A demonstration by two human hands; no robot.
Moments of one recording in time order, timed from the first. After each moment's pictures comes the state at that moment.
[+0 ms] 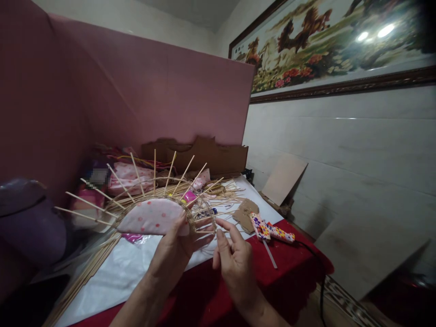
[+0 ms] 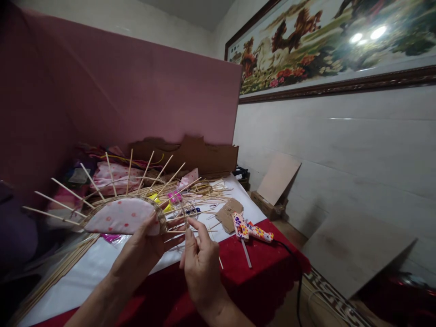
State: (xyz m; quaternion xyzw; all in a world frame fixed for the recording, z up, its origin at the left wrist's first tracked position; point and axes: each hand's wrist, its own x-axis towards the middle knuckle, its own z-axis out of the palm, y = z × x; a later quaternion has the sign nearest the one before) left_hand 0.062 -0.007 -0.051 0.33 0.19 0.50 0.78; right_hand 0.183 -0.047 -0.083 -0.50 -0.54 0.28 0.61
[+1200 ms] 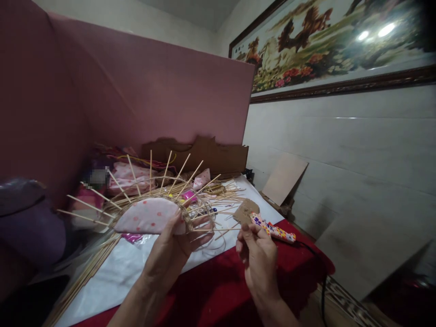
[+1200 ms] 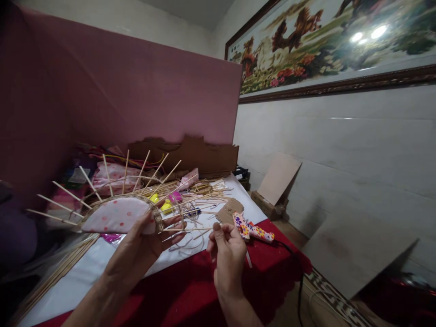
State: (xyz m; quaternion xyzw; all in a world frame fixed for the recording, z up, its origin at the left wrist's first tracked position) left_hand 0.057 -0.008 -0.048 0.34 0.21 0.52 0.76; right_hand 0.213 -0.036 -0.094 -0.41 -0.26 0.38 0.79
